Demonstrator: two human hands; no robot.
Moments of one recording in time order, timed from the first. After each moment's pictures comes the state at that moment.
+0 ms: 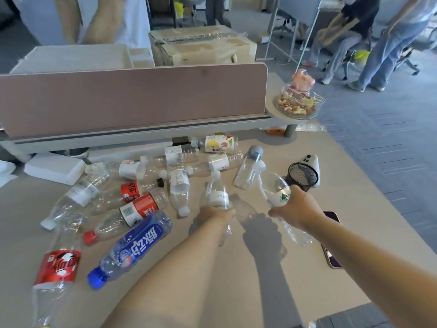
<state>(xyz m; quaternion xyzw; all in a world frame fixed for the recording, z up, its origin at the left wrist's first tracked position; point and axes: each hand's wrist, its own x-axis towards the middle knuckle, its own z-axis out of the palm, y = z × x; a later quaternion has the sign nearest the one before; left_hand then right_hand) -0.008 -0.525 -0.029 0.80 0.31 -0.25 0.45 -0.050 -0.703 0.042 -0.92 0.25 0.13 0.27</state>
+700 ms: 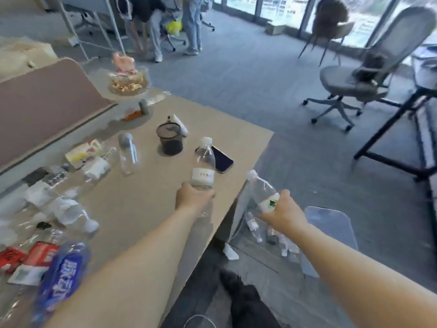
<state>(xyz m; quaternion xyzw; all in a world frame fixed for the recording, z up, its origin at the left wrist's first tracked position) -0.164 -0.580 0.020 0.84 -0.15 -0.35 0.40 -0.363 -0.677 0.005 -0.72 0.61 0.00 0.31</state>
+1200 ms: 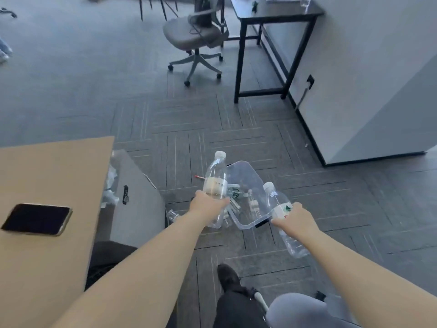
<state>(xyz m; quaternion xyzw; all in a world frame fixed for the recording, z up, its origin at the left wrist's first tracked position) -0.480 -0.795 -0.056 0.73 -0.41 -0.53 0.12 -0.701 -0.739 -0.072 -0.40 0.83 -0.04 0.37</state>
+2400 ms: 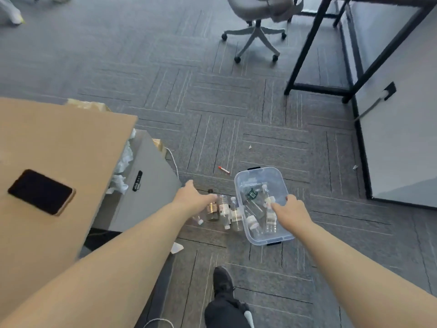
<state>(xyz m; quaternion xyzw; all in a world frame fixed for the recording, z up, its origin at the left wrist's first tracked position) -0.426 -0.890 -0.088 0.80 -0.38 -0.46 0.06 -0.670 -0.909 -0.118 -0.50 0.76 0.03 0.42</state>
